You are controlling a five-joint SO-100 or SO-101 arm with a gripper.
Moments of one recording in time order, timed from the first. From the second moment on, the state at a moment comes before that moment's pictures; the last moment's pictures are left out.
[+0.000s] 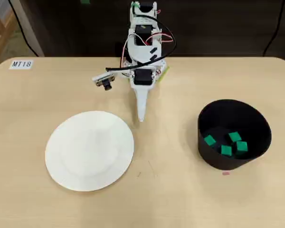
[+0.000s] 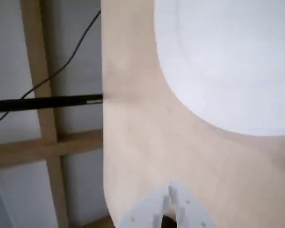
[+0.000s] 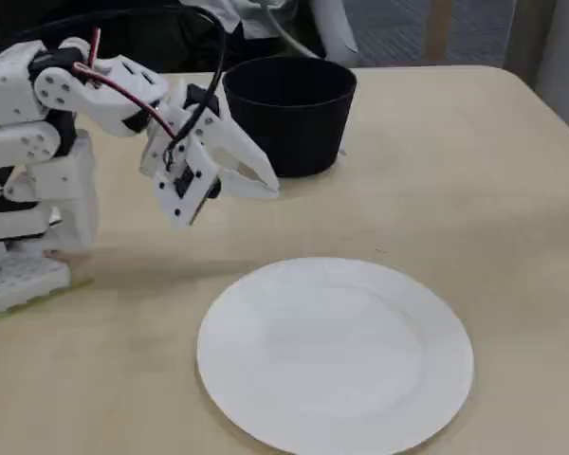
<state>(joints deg) 1.6 186.1 175.0 41.8 -11.0</state>
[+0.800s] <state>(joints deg) 1.6 186.1 175.0 41.5 -5.1</state>
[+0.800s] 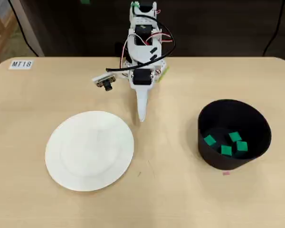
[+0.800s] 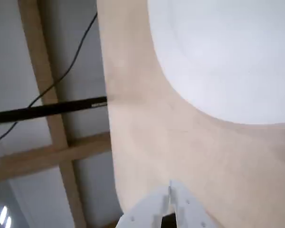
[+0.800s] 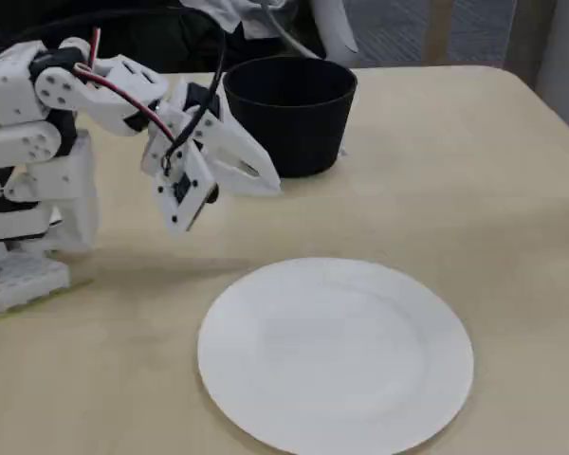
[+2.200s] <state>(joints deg) 1.8 186.1 175.0 41.5 -5.1</state>
